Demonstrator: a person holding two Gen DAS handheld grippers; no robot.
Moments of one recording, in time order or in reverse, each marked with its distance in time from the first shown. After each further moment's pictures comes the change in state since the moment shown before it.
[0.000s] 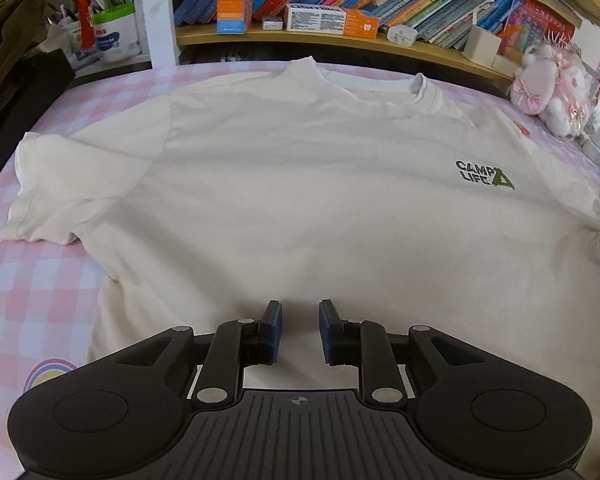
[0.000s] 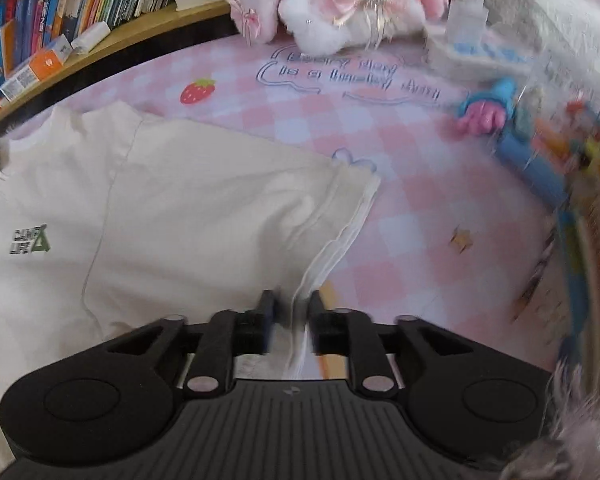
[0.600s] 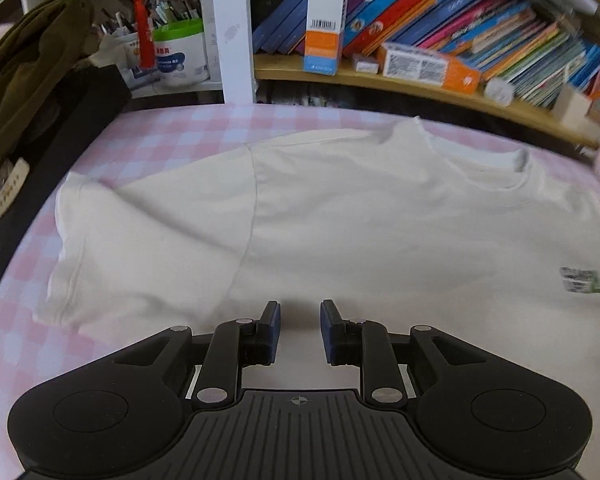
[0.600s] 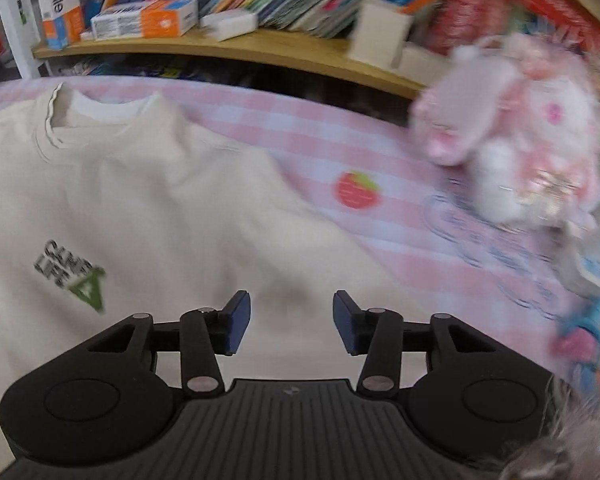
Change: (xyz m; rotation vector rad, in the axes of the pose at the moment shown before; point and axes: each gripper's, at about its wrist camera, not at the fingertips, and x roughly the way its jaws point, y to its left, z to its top) left arm 0.043 0.060 0.073 -0.089 -0.063 0.161; right arm 0.054 0.143 0.067 -0.373 -0.059 0.068
